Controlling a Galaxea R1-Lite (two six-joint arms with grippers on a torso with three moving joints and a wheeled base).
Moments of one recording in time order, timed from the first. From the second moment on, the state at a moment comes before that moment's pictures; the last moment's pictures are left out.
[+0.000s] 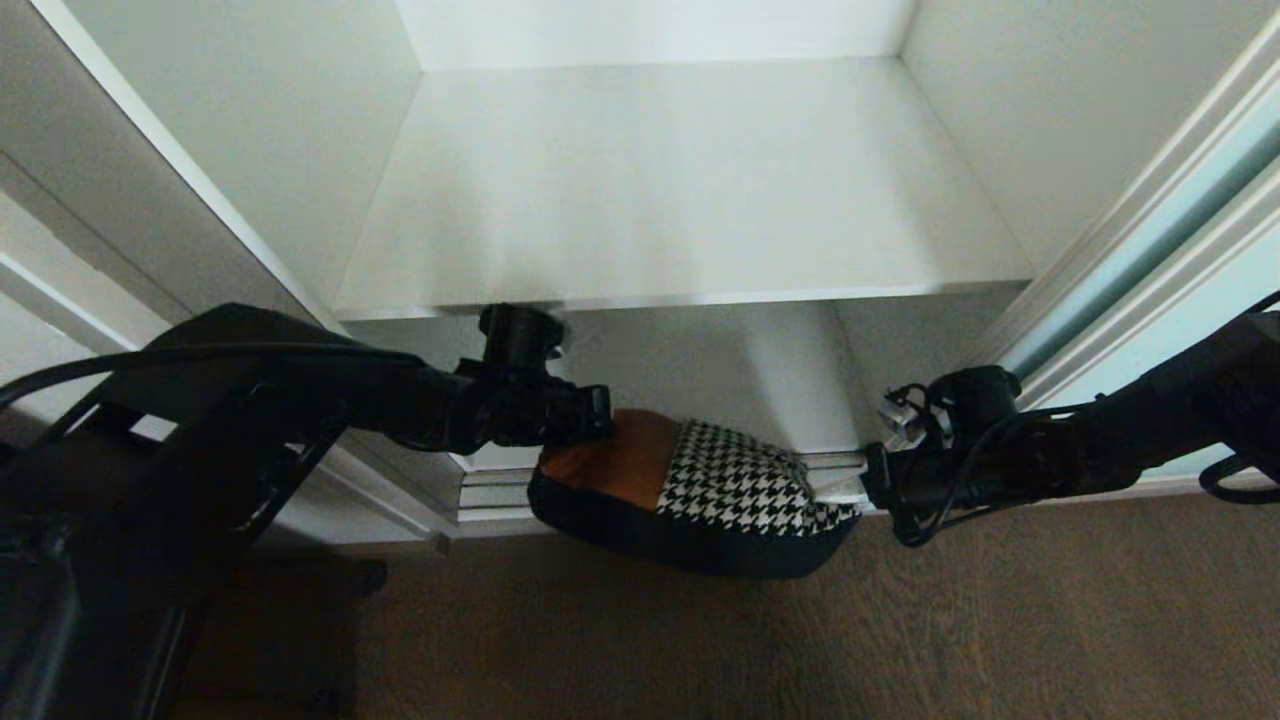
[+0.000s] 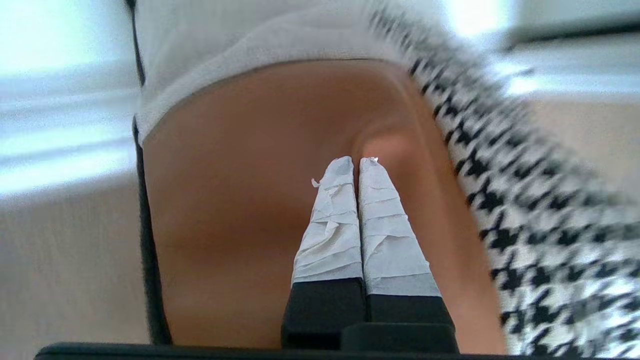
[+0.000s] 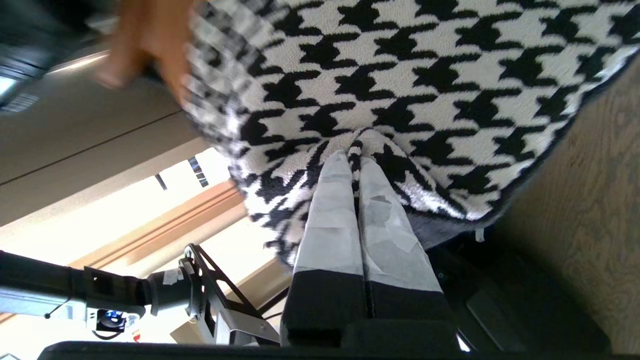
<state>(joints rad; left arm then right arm) -0.35 2.32 -1.60 -0.19 -0.20 -0.31 0.11 2.22 -1.25 -0.17 0.84 0.46</state>
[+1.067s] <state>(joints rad) -0.35 2.65 -1.90 -0.56 0.09 -0.24 0.11 2.24 -1.25 -0.17 0.83 0.46</state>
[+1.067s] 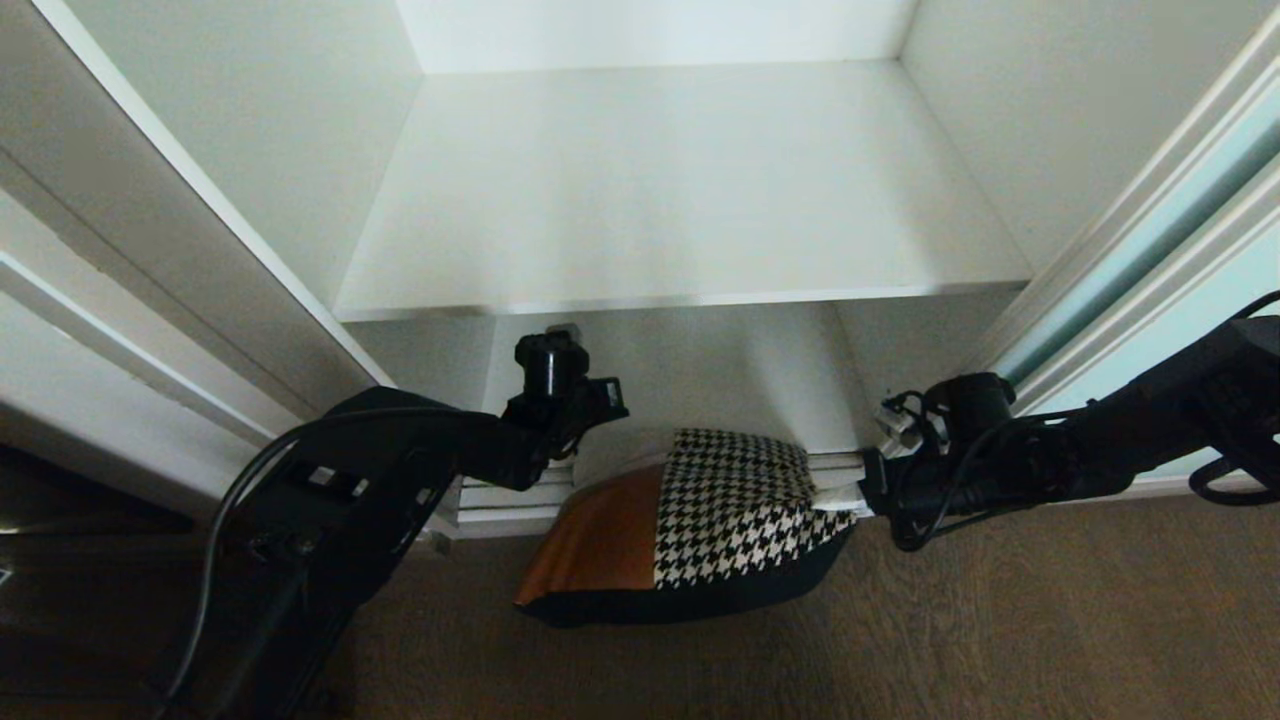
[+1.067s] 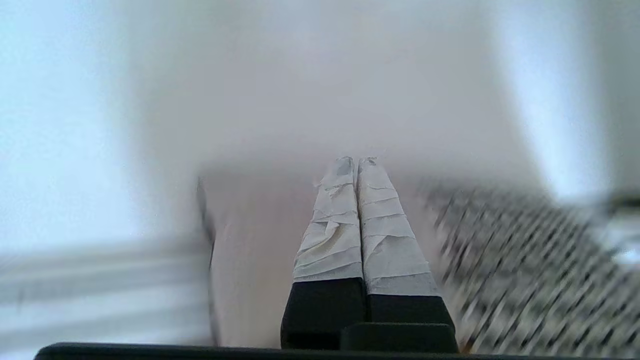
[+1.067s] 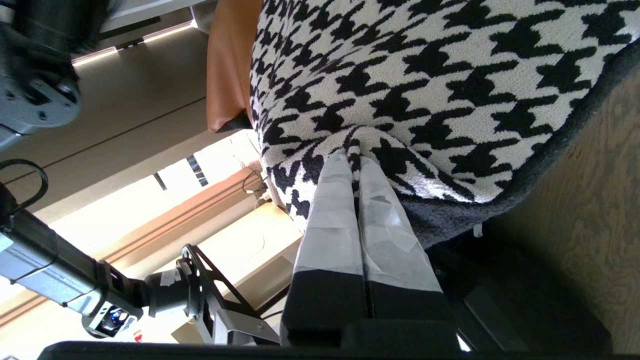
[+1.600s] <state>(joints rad) -0.33 2.51 -1.66 -0.18 0.01 -0.39 0.11 2.24 -1.24 -0.17 0.83 0.46</state>
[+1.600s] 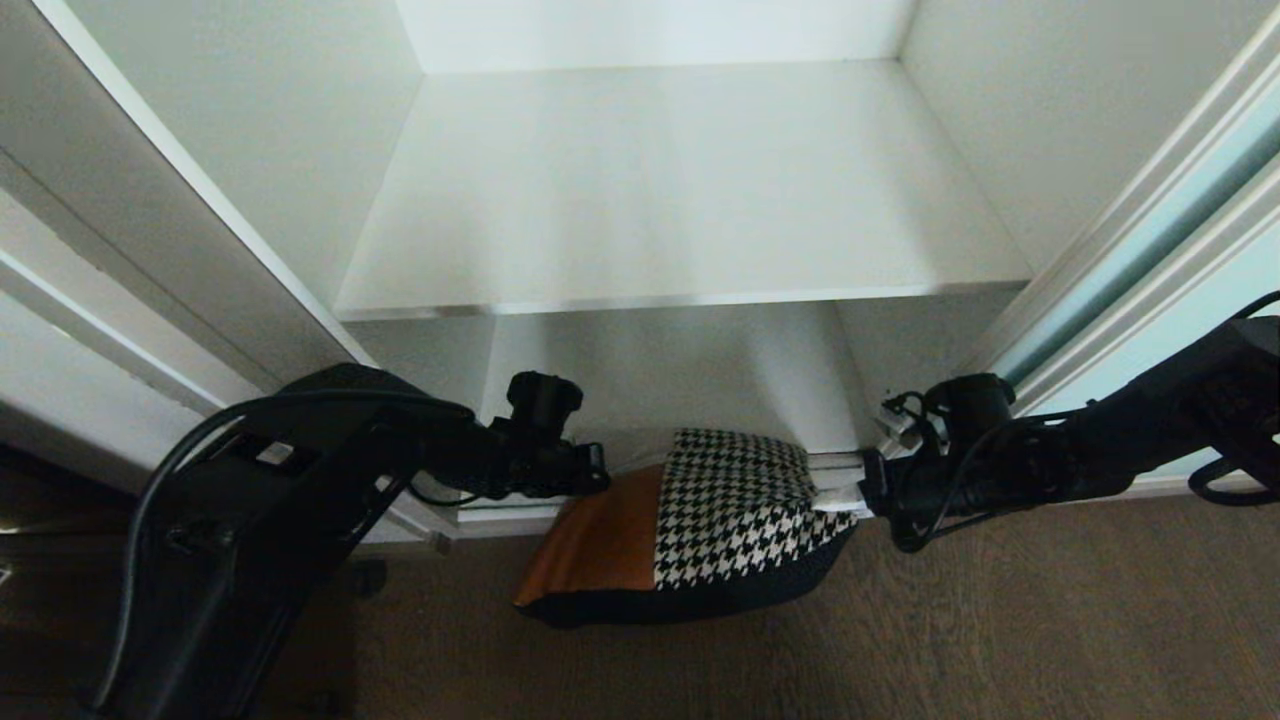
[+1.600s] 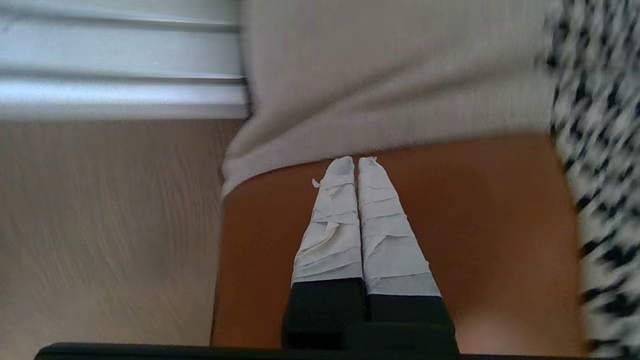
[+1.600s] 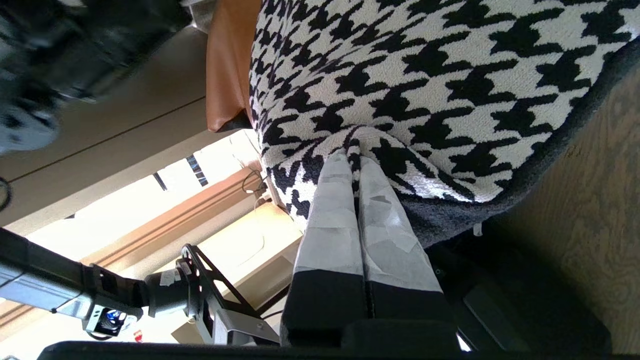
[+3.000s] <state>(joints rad) -0.29 2.48 -1.19 -0.33 0.04 0.03 0.11 2.23 -1.24 -0.17 0.83 0.46</state>
